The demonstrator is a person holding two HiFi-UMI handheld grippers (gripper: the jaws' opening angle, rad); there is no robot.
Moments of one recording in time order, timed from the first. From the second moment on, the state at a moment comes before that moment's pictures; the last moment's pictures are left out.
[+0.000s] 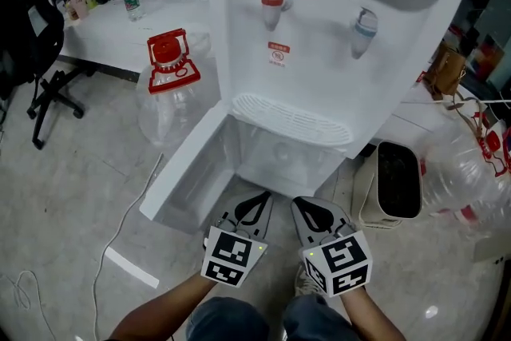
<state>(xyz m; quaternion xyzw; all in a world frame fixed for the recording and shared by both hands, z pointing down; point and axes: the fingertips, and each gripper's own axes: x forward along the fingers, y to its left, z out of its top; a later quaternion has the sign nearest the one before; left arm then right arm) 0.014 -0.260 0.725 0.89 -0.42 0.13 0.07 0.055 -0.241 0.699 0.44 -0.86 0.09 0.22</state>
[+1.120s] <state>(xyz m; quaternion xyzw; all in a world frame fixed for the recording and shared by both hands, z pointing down) 0.017 -0.239 0.313 0.86 -0.46 0.18 0.12 0.042 -0.229 0.302 0.36 -0.89 0.12 0.25</state>
